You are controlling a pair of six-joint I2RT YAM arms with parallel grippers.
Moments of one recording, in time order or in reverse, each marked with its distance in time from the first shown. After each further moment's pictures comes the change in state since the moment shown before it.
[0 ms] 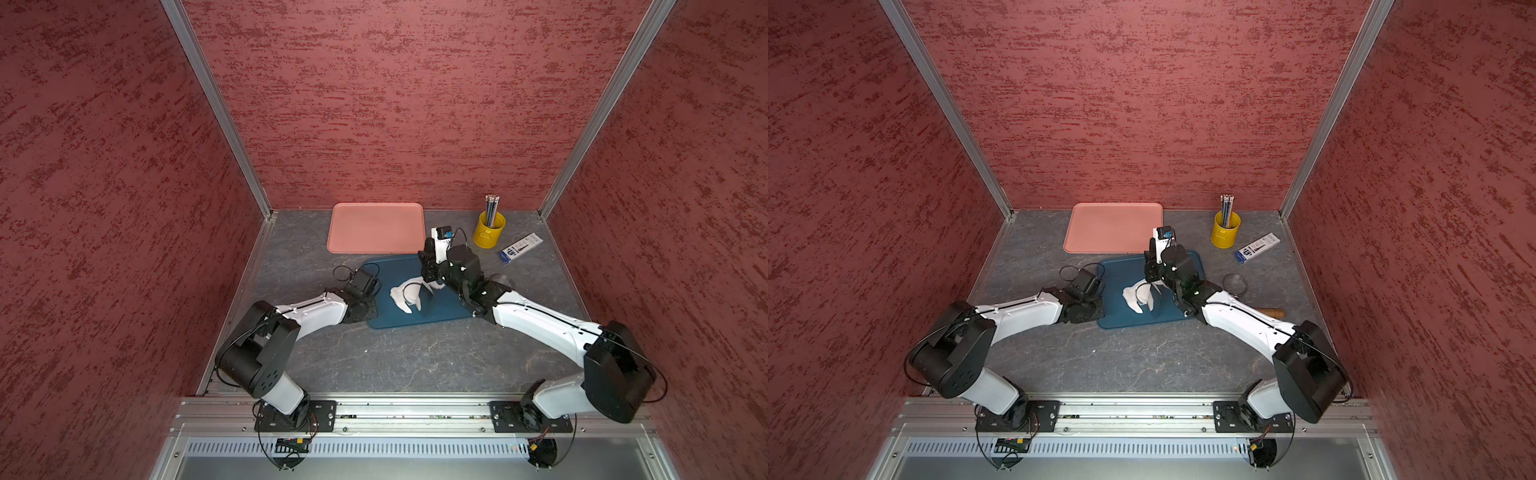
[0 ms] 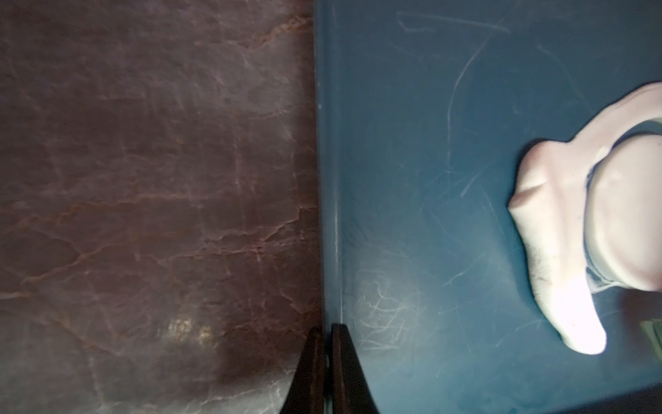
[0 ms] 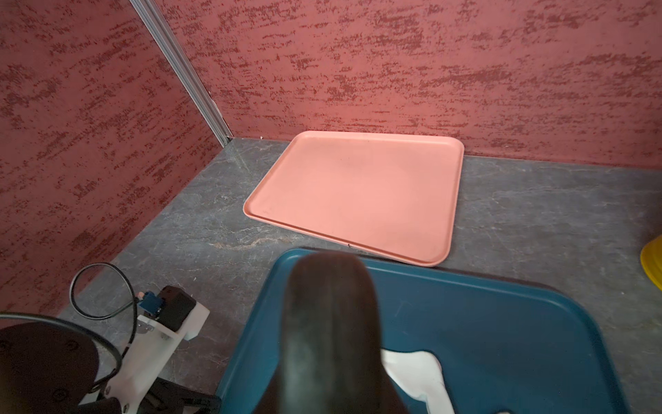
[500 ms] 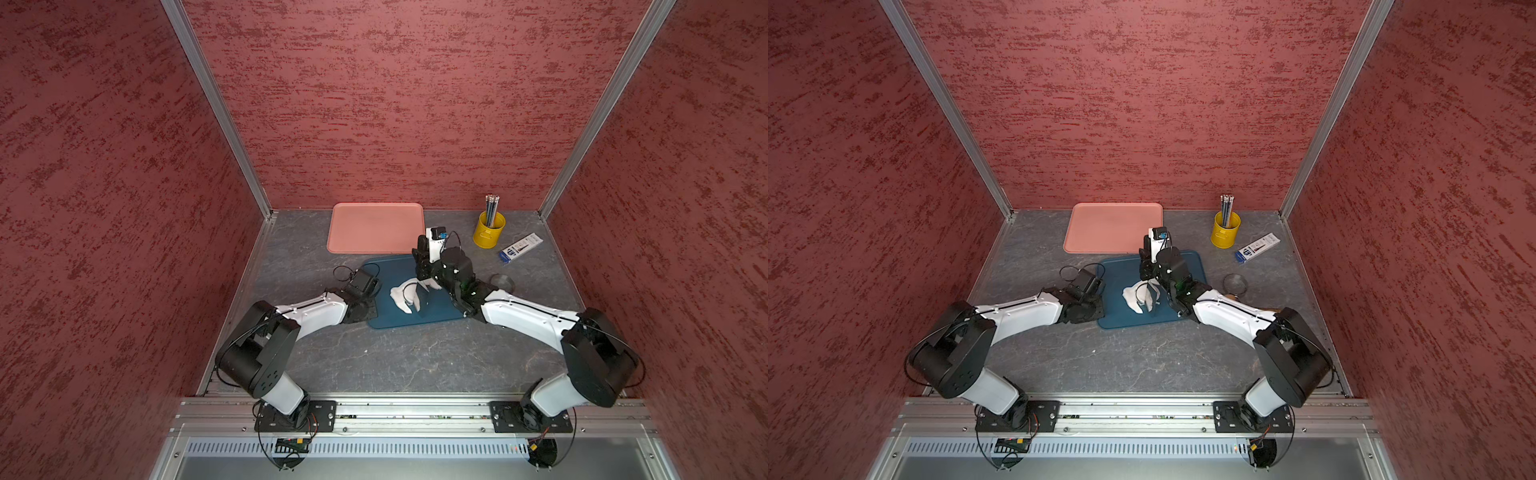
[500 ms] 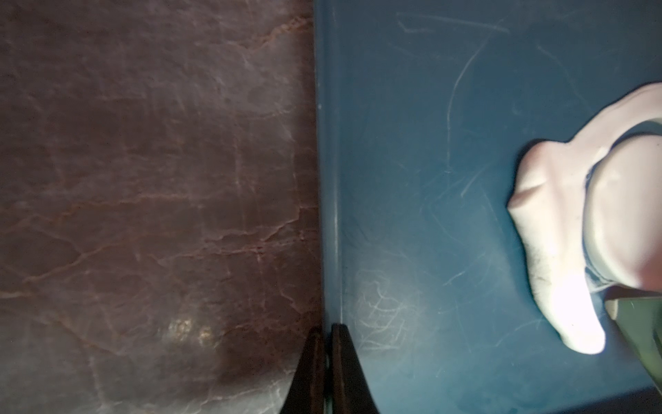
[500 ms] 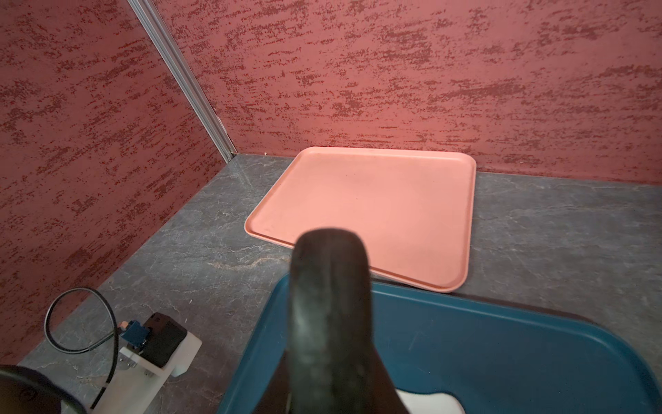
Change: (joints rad) left arm -0.003 0.000 0.000 0.000 -0.005 -0.001; right arm 0.008 0.103 -0.005 0.185 0.002 0.014
